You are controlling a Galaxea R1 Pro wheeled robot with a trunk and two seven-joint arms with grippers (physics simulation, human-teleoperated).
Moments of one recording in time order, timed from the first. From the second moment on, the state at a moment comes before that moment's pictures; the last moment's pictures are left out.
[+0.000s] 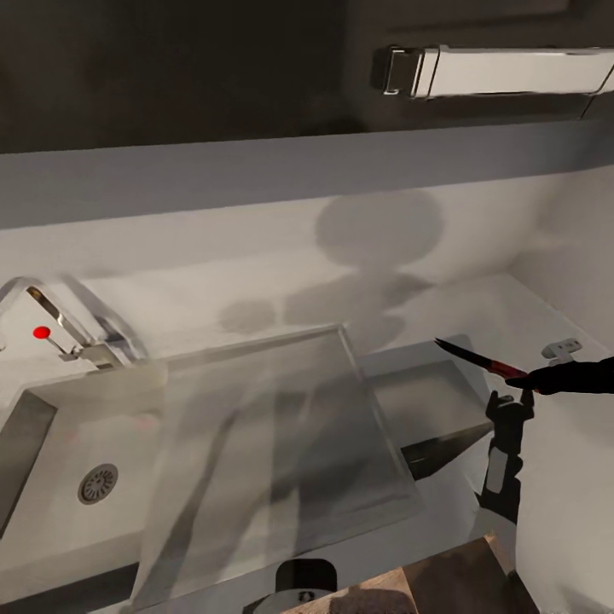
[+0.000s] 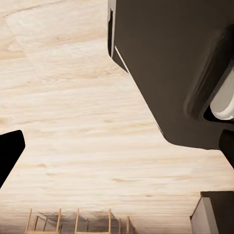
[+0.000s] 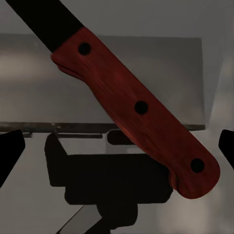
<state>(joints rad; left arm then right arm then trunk) -0.32 0.07 -0.08 0.08 0.13 0.25 -0.04 -1.06 -0.67 0.09 -0.57 0.14 0.48 0.87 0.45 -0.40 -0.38</state>
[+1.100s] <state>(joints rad) -0.32 0.08 -0.08 0.08 0.13 0.25 -0.04 -1.06 -0.68 -0.07 -0.56 0.14 0.38 0.84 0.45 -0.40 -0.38</state>
